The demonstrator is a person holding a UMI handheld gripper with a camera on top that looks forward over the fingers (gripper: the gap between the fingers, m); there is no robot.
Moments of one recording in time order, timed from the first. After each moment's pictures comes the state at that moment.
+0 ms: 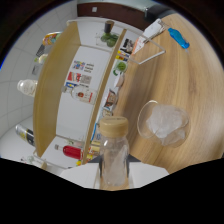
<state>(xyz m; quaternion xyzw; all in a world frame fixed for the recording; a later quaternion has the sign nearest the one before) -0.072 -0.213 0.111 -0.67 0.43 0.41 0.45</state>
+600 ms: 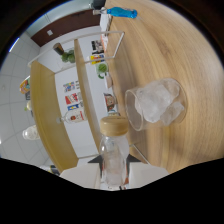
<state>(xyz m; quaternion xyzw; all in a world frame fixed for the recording) -0.063 -0.208 0.134 -0.50 0.56 0.55 0.36</state>
